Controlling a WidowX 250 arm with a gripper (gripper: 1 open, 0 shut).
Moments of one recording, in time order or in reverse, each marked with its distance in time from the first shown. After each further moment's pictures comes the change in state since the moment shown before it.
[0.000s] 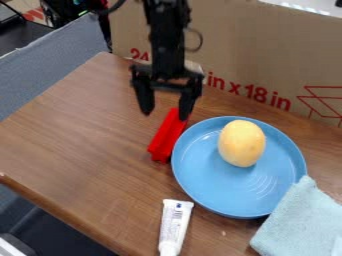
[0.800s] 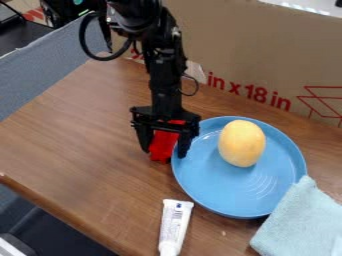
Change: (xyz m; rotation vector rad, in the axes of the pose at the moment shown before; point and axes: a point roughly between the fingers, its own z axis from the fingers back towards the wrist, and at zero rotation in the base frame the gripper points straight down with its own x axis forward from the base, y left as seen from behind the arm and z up) arm 0.019 0.003 -0.056 -0.032 -0.027 0.025
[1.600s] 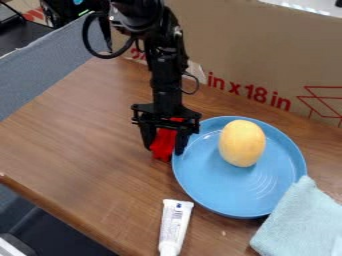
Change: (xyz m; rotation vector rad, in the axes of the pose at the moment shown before) arm 0.009 -0.004 -0.002 0.055 -0.043 -0.003
